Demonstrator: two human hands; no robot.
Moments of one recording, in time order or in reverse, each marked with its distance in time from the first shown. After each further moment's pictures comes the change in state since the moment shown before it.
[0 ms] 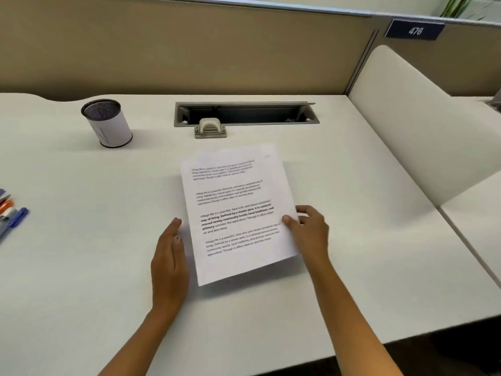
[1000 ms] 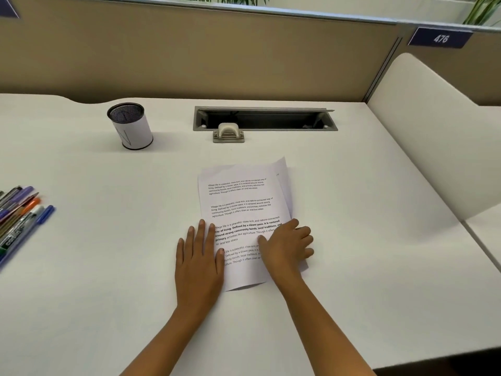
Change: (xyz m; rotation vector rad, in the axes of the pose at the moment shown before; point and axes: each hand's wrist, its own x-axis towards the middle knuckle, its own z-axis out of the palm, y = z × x) left_hand 0.002 0.000 0.012 0.760 -0.221 0.161; right_hand -0.031 -0.020 0.086 -0.764 0.015 0.069
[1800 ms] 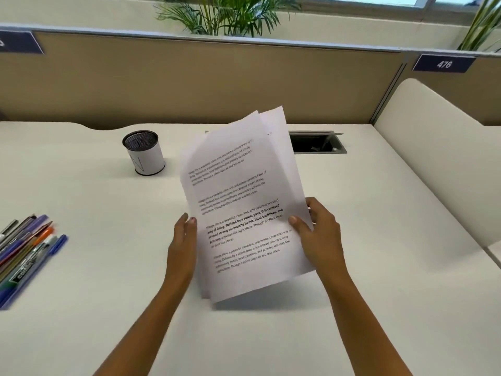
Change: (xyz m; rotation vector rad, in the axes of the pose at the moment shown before) left_hand 0.083 -0.028 -0.061 -1.053 0.026 -0.385; right_hand 0.030 -0.005 -0.077 0.805 0.023 -0.491
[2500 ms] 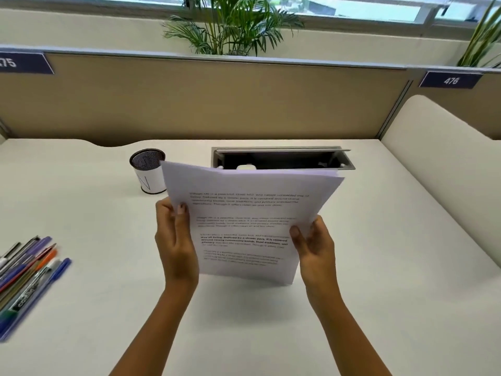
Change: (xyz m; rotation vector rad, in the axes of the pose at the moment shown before) left_hand 0.015 0.068 -0.005 -0.307 0.193 0.598; right_hand 0.003 -0.012 0.039 0.540 0.023 -0.039
